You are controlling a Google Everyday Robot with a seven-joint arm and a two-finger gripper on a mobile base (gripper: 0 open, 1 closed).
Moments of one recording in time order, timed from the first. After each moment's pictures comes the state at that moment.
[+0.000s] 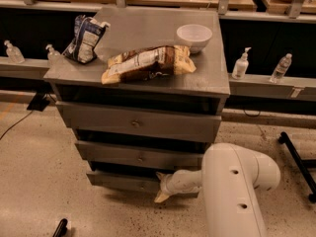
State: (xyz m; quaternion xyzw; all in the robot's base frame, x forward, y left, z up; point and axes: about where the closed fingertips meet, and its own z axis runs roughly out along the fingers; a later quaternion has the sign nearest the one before) arm 0.622 -0.014 0.187 -0.68 0.67 0.05 0.30
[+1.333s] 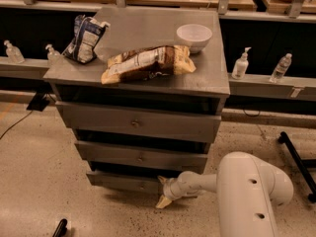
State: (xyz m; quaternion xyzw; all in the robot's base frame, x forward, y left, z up) arm 0.594 -0.022 0.179 -0.68 0.67 0.11 0.28
